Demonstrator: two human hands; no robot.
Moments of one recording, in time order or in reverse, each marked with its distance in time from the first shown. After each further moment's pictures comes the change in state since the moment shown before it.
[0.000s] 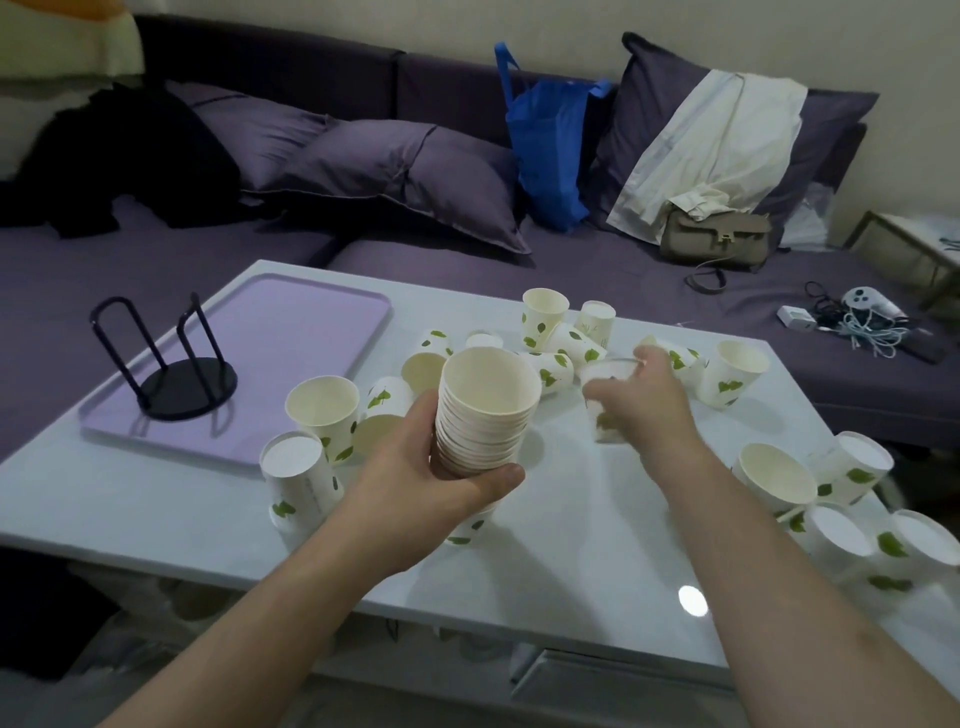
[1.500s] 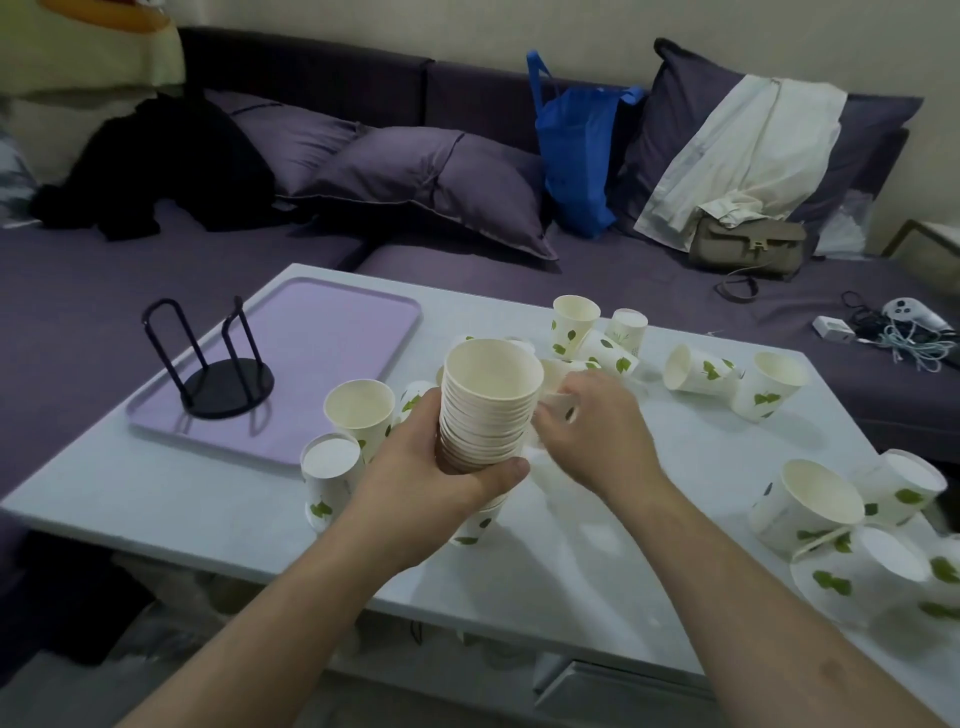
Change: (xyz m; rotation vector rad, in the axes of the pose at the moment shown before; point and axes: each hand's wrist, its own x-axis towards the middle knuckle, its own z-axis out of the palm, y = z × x) left_hand -0.003 0.001 -0.021 -0.030 0.071 -0.045; right_hand -0.043 -0.009 0.055 -0.498 -0.110 -0.457
